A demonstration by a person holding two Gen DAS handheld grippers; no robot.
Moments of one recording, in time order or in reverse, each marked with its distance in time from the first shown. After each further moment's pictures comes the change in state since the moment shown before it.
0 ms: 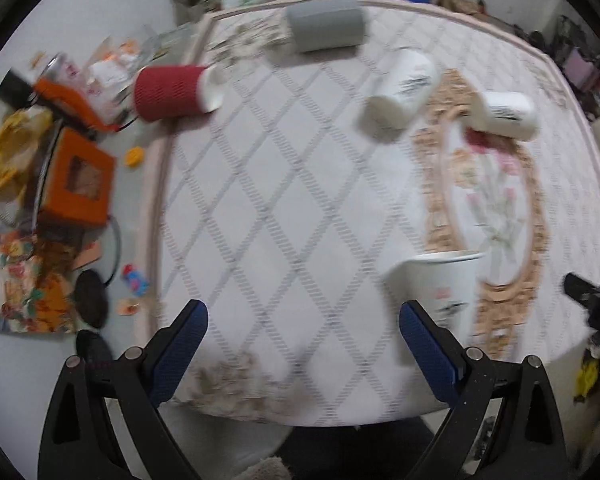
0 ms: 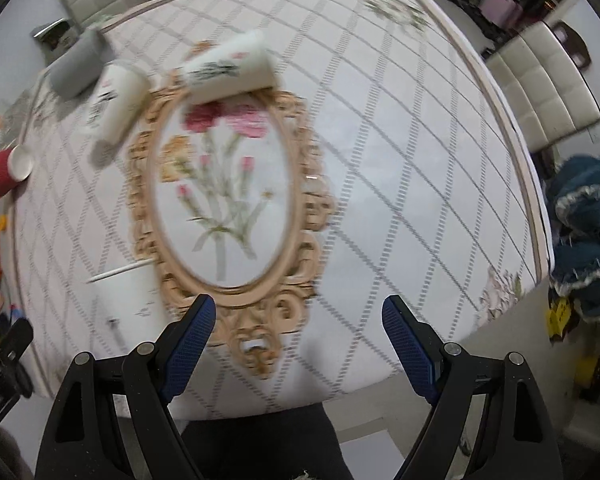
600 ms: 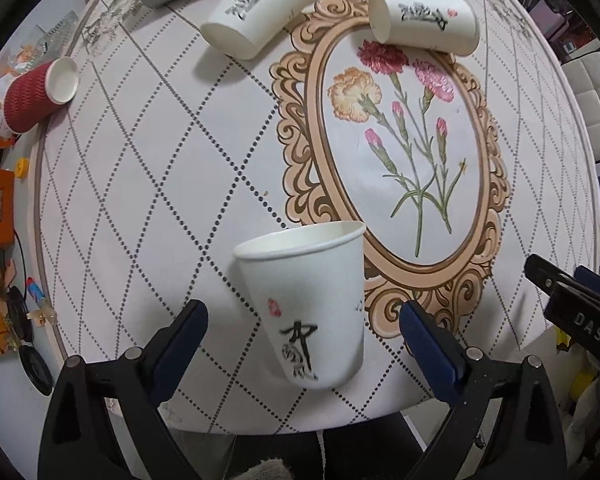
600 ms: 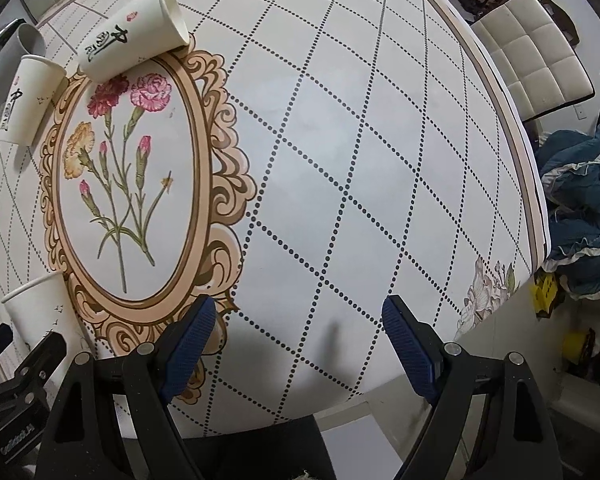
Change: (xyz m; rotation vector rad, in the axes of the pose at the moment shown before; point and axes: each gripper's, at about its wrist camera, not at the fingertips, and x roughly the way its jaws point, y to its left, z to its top) left arm 0.052 -0.112 0.005 0.137 0.170 -0.149; right arm 0.068 -0.078 0.009 0.094 0.090 -0.088
